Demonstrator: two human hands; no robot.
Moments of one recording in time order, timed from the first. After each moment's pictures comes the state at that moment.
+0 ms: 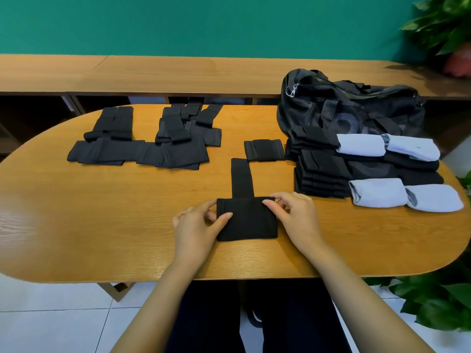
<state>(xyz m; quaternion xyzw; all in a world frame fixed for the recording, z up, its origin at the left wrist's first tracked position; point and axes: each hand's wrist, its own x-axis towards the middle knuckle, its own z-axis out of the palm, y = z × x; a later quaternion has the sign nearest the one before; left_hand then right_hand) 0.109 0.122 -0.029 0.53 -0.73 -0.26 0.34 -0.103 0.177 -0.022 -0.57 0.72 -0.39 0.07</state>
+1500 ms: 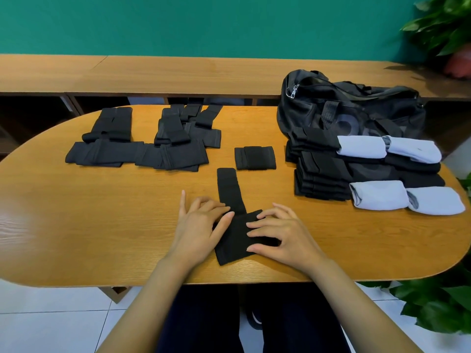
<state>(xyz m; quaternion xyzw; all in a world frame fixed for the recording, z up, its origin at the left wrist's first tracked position) 0.114 0.105 -0.032 0.42 -0.88 -0.10 0.20 -0.100 0.194 -0.041 -0.77 0.56 -0.30 0.06</state>
